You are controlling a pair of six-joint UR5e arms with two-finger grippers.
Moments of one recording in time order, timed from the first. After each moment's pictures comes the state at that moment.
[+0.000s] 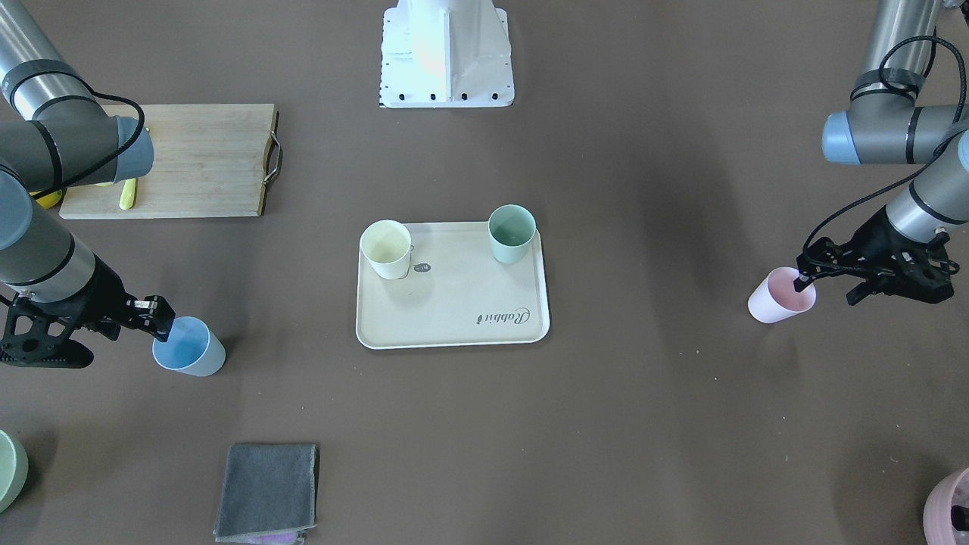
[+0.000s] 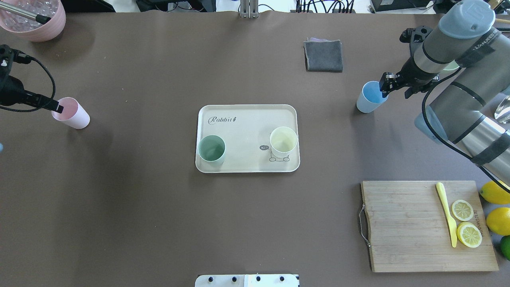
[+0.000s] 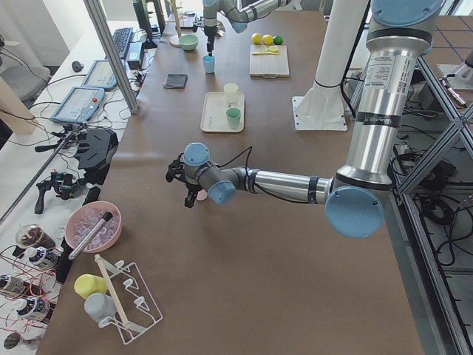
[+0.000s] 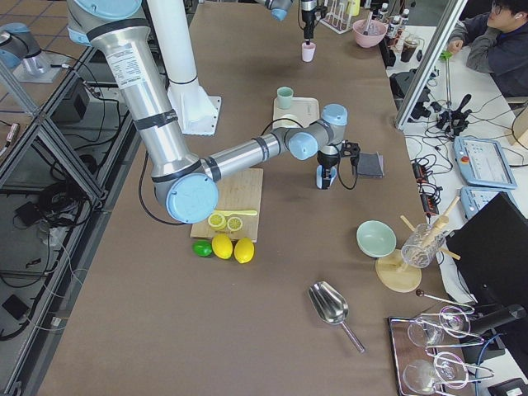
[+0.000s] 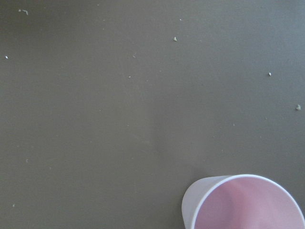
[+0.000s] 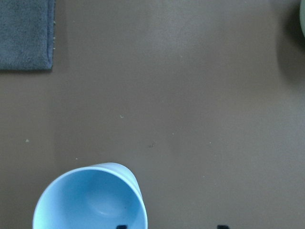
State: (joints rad) left arm -1.10 -1.72 -1.45 -2.26 -2.23 -0.55; right arm 0.99 -1.19 1.54 -1.40 2.12 0.83
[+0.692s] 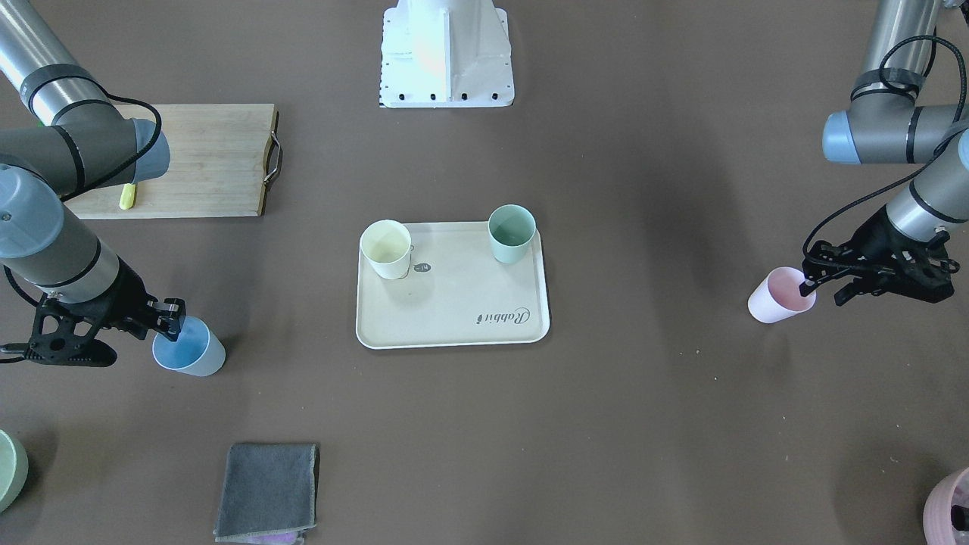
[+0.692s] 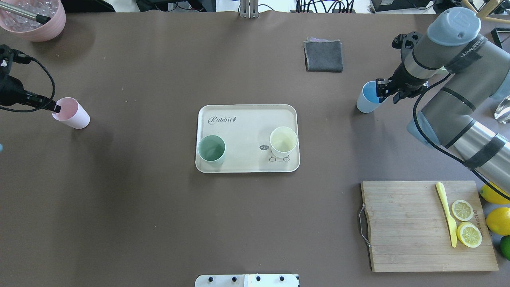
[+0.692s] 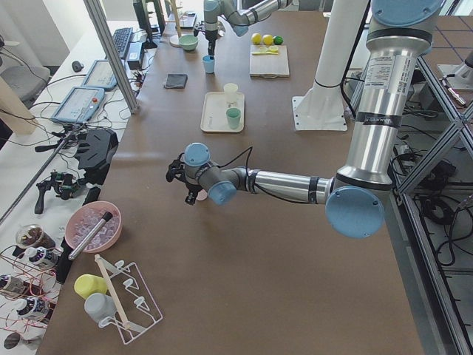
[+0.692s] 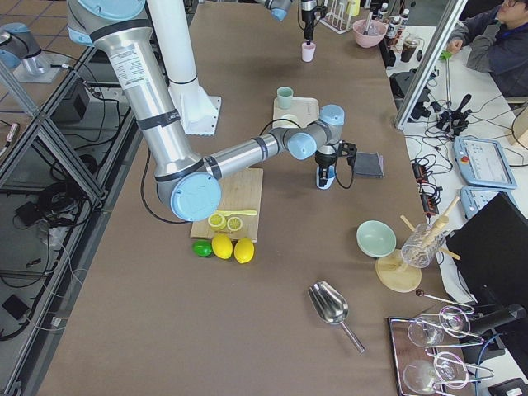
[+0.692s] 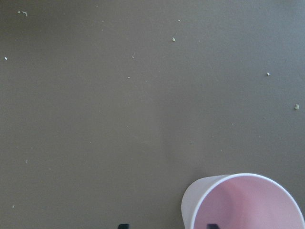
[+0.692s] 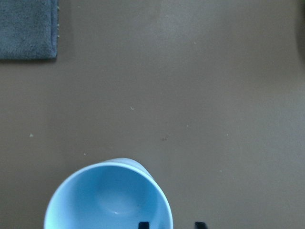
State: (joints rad) left arm -1.10 -1.71 -1.45 -2.27 -2.23 -0.54; right arm 0.95 -1.18 1.52 -1.38 2.10 0.87
